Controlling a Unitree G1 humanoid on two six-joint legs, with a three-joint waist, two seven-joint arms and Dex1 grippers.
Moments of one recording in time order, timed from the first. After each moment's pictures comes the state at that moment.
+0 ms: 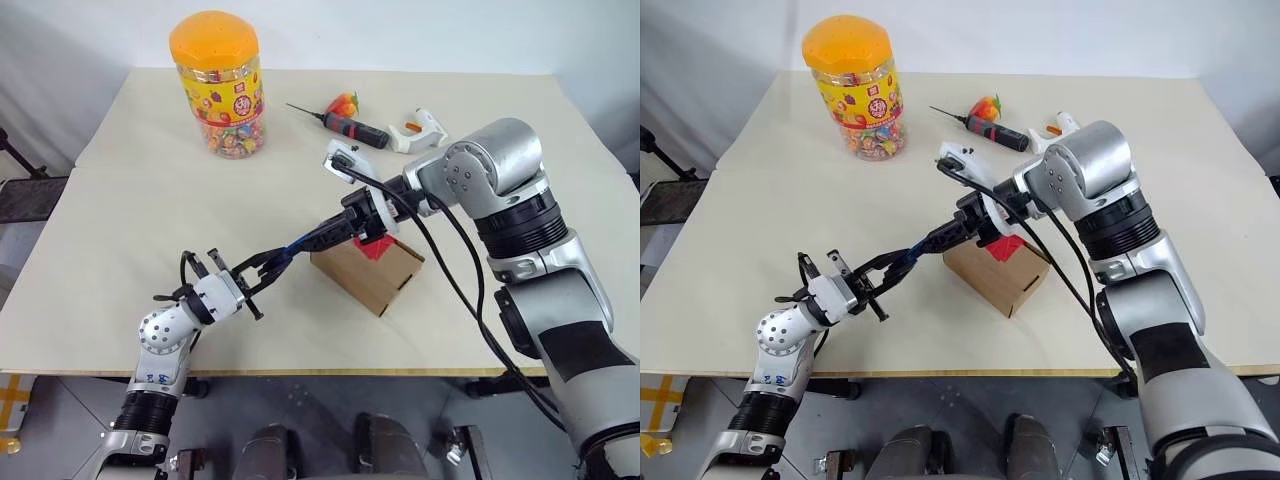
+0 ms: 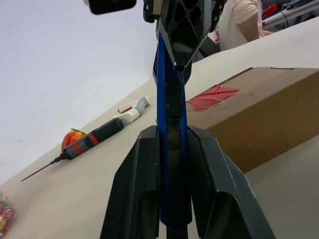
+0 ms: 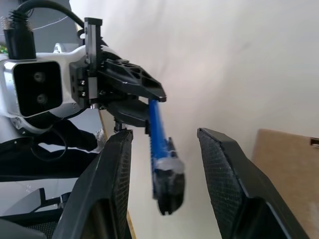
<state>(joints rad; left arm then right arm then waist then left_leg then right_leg) -0.27 0.40 0.00 0.21 -0.20 -0.68 -0.74 -1.31 -0.43 0.35 0.32 0.60 1.44 1.01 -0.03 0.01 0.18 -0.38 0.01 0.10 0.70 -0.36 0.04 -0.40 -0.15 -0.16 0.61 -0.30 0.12</state>
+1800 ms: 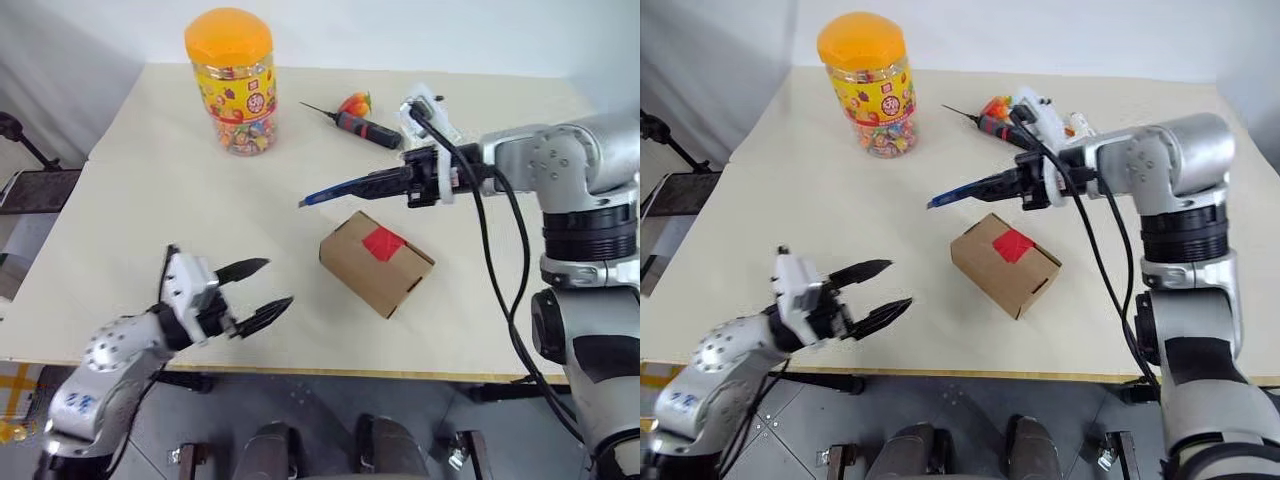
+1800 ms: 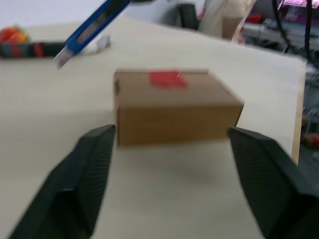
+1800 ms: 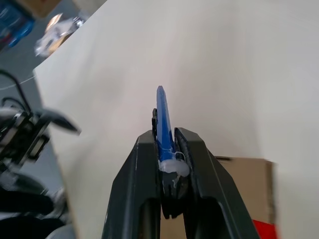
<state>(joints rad) -0.12 0.56 0.04 -0.53 -0.61 0.41 -0.61 -1.18 -0.59 0.03 0.14 0.60 1.40 0.84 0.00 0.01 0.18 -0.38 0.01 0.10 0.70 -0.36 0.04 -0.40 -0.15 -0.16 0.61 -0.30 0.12</state>
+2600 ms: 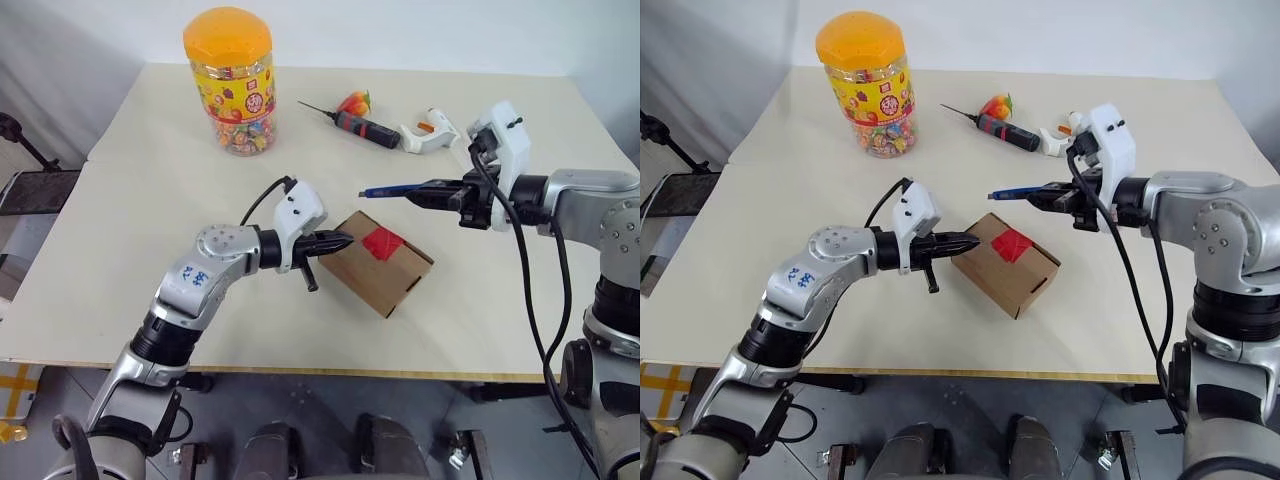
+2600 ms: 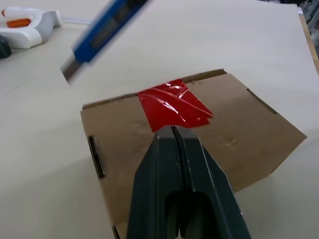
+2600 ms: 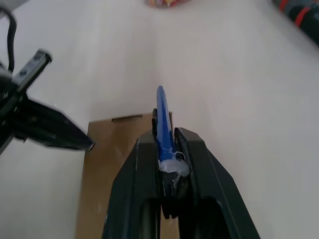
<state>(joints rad) -0.76 0.45 -0.27 -0.05 -0.34 0.61 -0.74 -0.87 -0.68 -0.16 -0.27 0.64 1.44 0.62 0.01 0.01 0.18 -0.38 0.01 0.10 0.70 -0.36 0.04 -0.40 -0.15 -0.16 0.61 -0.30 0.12</state>
